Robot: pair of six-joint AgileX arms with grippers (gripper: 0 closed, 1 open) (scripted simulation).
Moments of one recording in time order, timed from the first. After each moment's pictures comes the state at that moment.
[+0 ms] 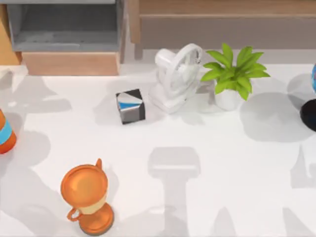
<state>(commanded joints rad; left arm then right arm) 0.39 2.15 1.04 1.11 0.44 1.49 0.00 0.00 0.00 0.00 0.00 0.00</state>
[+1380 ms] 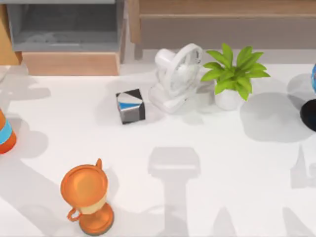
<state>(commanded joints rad) 0.39 2.33 1.21 1.11 0.44 1.58 0.00 0.00 0.00 0.00 0.00 0.00</state>
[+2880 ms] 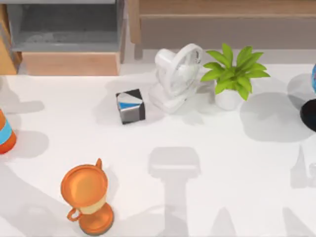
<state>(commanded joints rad) 0.43 2.28 1.05 1.18 0.48 1.58 0.00 0.00 0.00 0.00 0.00 0.00</state>
